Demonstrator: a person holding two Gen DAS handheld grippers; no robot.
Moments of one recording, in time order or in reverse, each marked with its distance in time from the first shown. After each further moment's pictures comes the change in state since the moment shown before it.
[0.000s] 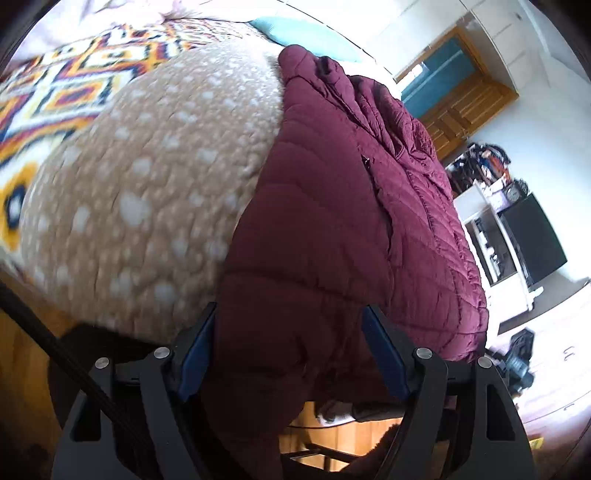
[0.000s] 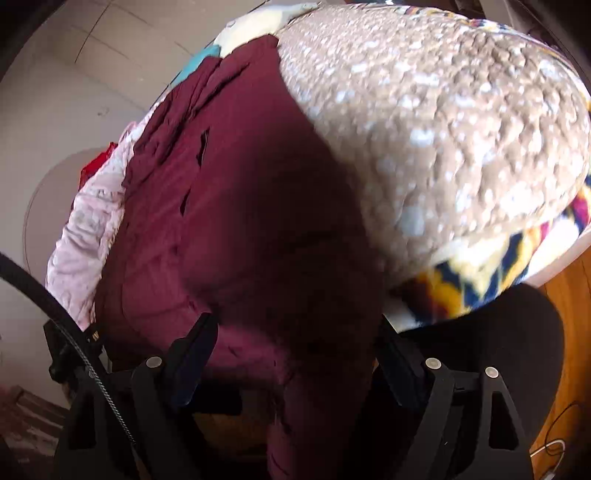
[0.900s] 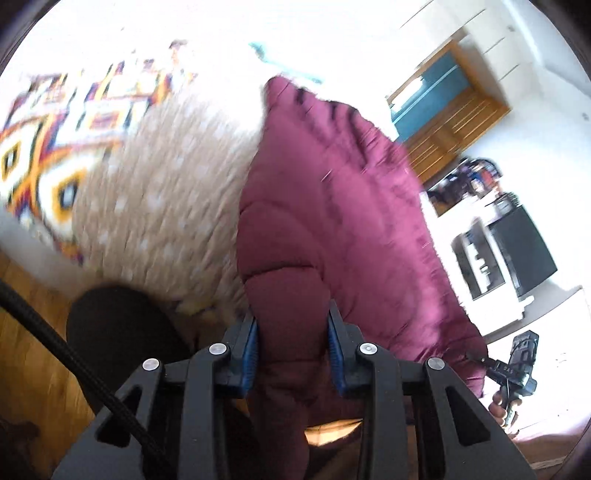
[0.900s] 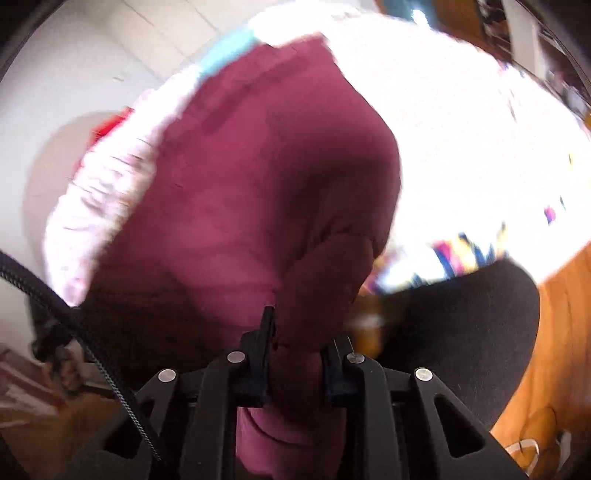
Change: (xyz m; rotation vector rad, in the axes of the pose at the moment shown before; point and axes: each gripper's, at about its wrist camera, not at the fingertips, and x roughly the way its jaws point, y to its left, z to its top) left arm -0.076 -0.047 -0.010 0.001 -0.078 -0.025; right arm -0.051 0.071 -0.007 -0.136 -0.018 0.013
